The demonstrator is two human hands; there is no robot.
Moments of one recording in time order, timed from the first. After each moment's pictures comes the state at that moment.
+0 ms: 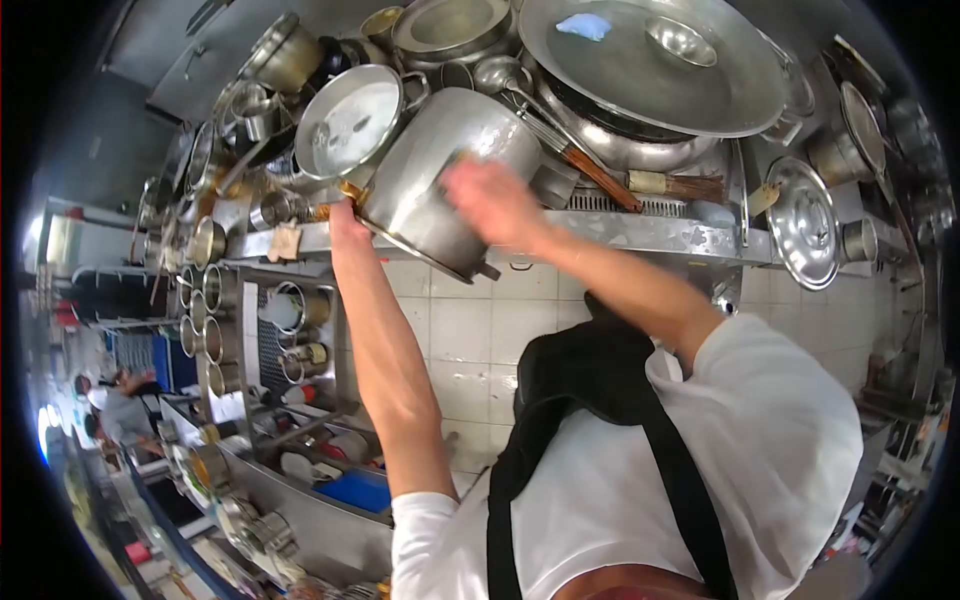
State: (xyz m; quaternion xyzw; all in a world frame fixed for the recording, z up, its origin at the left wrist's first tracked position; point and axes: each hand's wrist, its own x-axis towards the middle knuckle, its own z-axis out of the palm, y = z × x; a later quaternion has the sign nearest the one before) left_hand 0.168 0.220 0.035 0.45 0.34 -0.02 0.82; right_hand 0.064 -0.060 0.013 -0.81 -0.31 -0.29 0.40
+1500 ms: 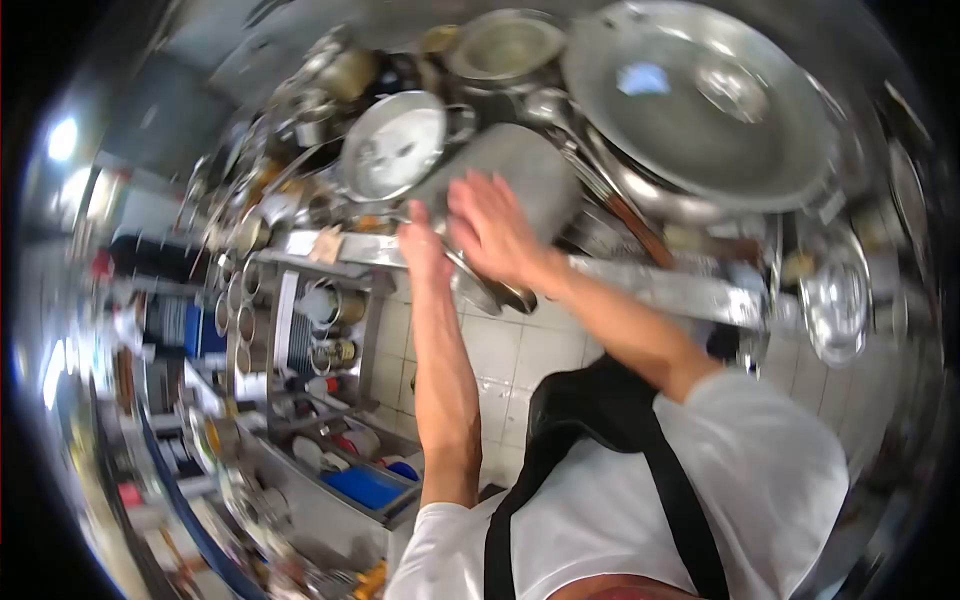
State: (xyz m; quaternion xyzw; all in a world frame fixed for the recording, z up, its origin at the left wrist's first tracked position) left_hand 0.107 0.108 0.067 0.56 0.19 0.10 0.80; right_hand 0.098 -0.041 0.048 -0.81 -0.26 -0.29 0.44
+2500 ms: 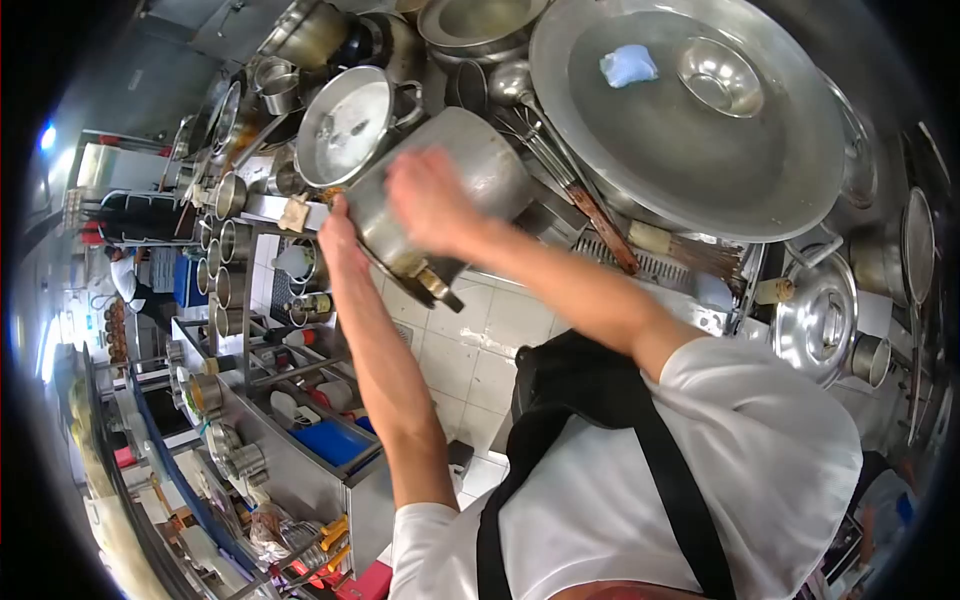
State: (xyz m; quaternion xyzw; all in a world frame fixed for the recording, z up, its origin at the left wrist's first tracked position) left_hand 0.133 0.104 0.085 0.62 0.38 0.16 0.67; right_hand 0.157 -0.087 0.057 -0.85 -0.35 -0.12 0.39
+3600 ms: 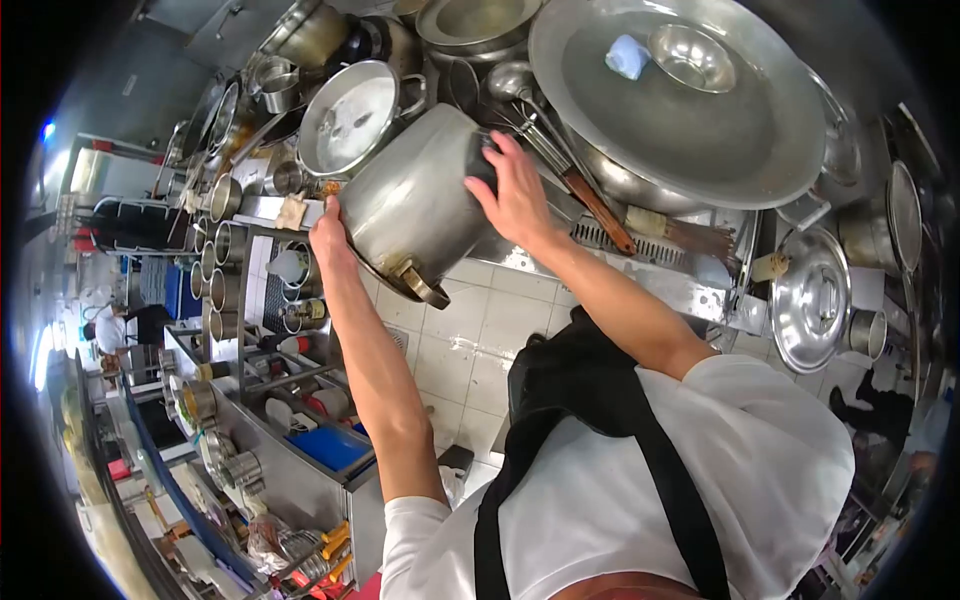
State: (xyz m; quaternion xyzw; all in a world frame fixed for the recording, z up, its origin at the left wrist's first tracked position) left_hand 0.111 0.147 0.076 0.63 0.37 0.19 0.66; right_hand 0.118 -0.144 -0.001 -0.81 -0.18 -0.28 0.48
